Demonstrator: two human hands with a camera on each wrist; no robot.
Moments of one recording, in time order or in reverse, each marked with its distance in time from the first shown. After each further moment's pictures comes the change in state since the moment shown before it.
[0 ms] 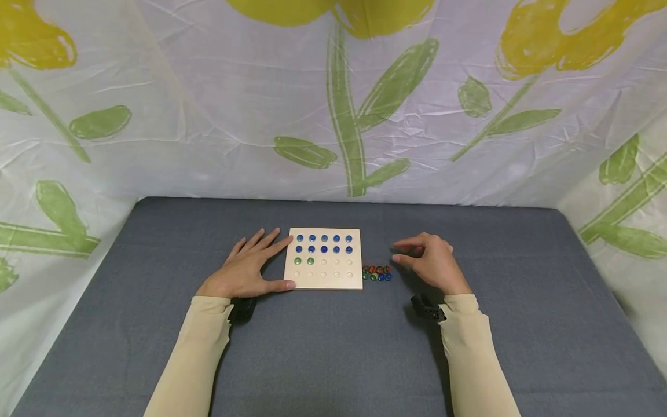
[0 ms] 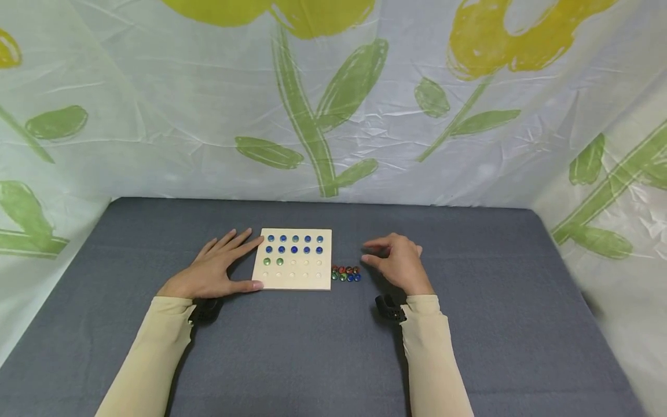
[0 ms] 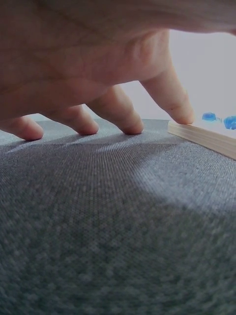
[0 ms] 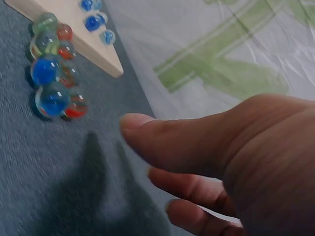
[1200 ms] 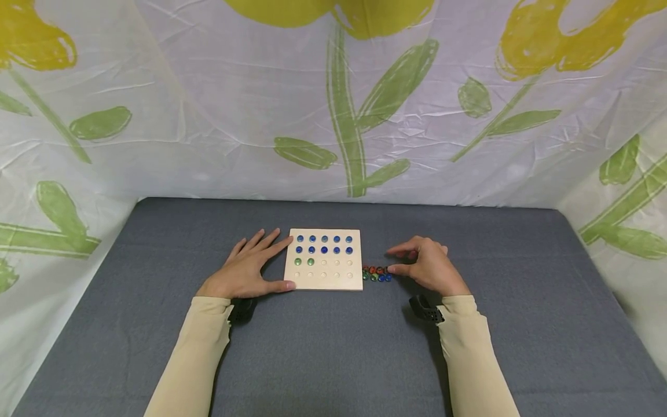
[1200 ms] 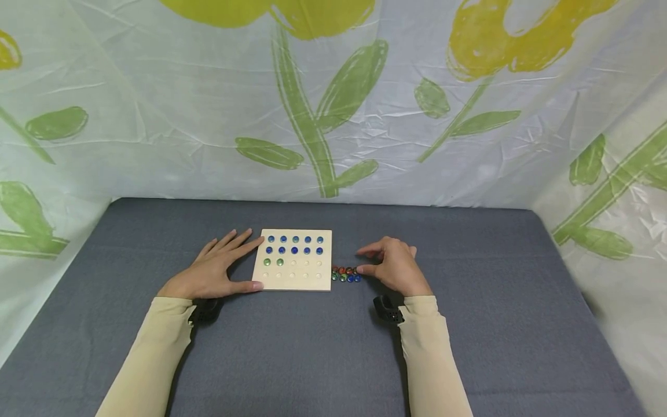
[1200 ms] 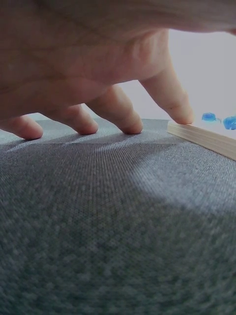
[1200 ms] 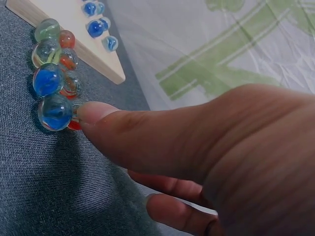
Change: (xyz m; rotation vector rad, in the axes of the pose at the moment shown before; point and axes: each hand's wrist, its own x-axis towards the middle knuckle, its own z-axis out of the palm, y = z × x) left_hand 0.000 -0.001 0.000 0.001 0.002 -0.002; right_hand -0.001 -0.005 0.001 -0.027 -0.098 -0.048
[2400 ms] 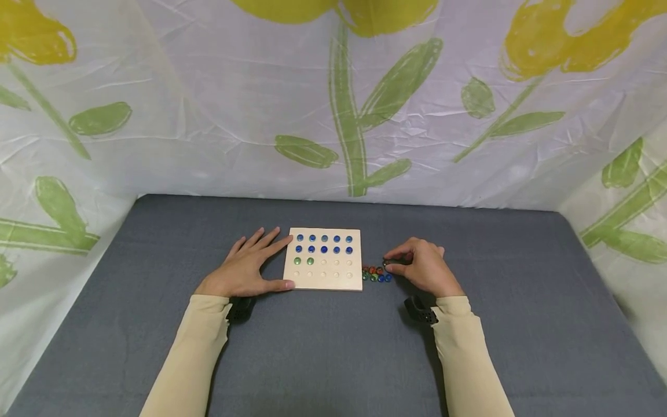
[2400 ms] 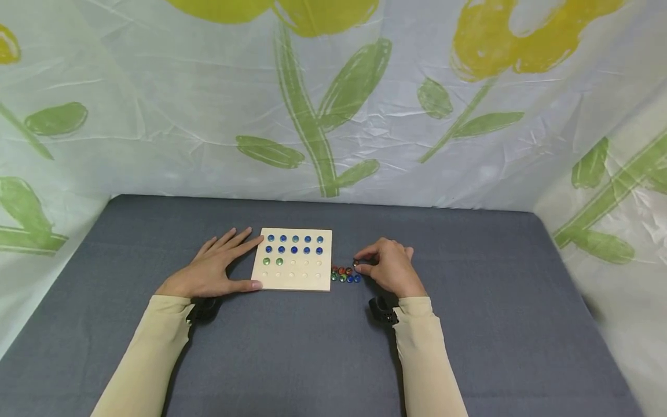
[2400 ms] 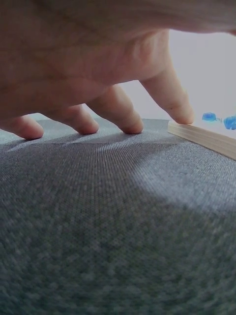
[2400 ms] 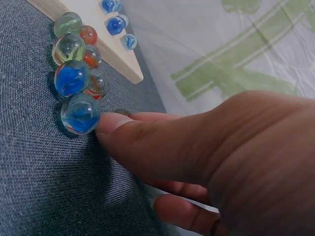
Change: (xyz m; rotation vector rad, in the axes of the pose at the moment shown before) left_hand 0.000 0.000 -0.001 -0.008 -0.009 -0.004; right_hand 0.005 -0.002 0.009 -0.047 -0.006 -0.007
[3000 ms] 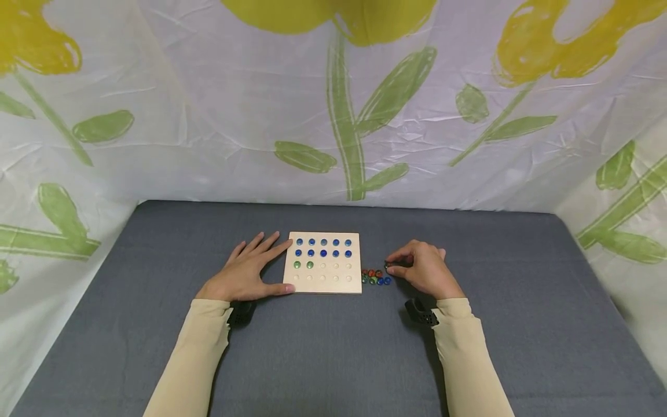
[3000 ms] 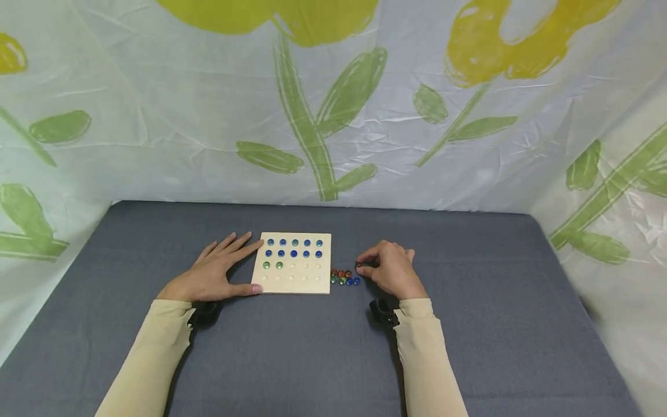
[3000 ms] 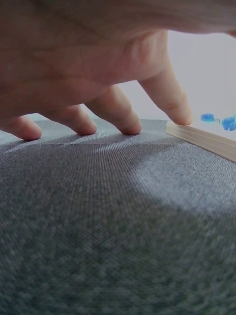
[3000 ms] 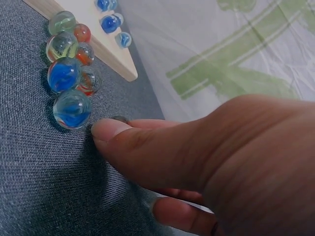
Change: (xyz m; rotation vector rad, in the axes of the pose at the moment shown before) left_hand -0.001 0.000 0.000 0.004 0.006 0.001; right_hand -0.004 0.001 -0.003 0.001 0.023 -0.005
